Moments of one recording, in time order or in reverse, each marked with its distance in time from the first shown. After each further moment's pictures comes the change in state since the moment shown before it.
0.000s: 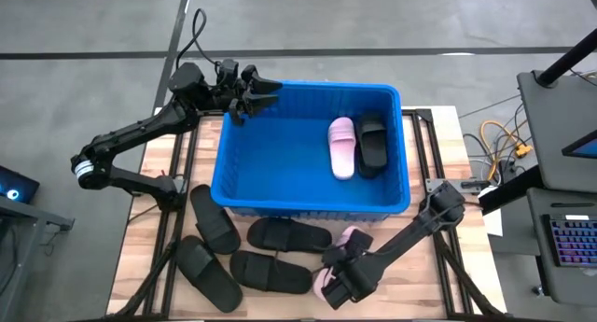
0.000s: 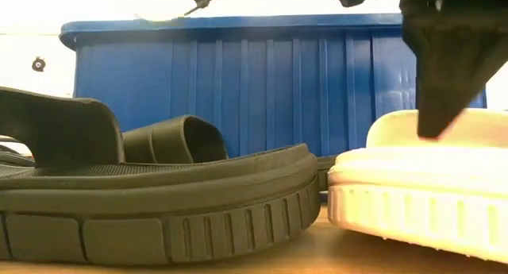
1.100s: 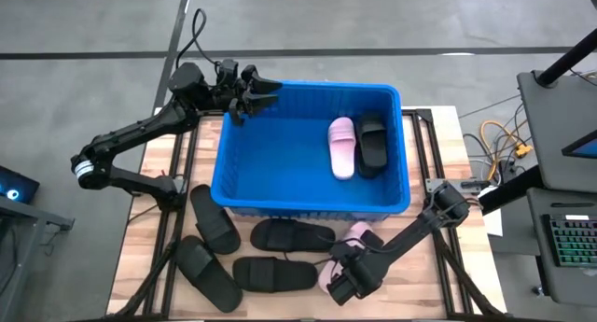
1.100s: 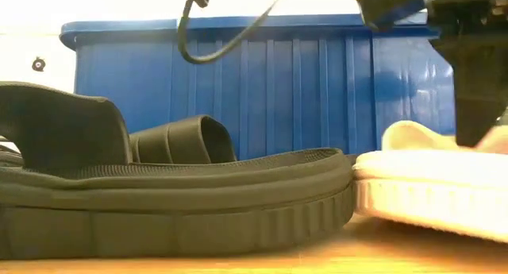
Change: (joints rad) left arm 0.000 0.000 0.001 0.000 0.000 0.000; right arm 0.007 -0.052 -0.098 0.021 -0.087 0.194
